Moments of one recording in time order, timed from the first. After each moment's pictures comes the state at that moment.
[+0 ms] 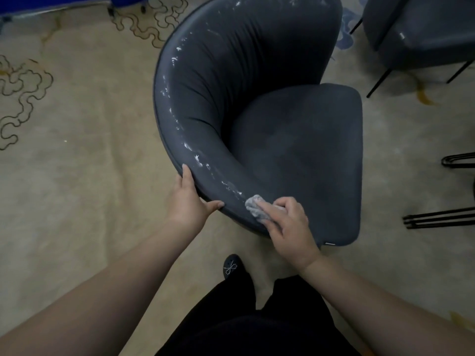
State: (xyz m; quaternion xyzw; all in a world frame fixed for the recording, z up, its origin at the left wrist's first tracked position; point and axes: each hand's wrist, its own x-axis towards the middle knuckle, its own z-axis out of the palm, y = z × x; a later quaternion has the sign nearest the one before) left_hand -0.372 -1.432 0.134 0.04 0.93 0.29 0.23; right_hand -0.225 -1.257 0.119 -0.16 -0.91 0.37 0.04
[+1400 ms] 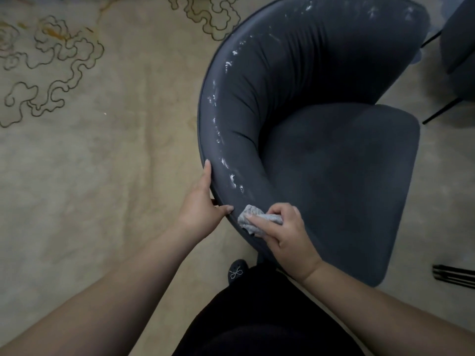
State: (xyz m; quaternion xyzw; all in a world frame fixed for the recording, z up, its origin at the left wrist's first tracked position) left_hand -0.412 -1.450 0.134 -0.02 0.89 0.38 0.26; right_hand -0.311 -1.267 0.122 0.03 -0.93 0.37 0.02
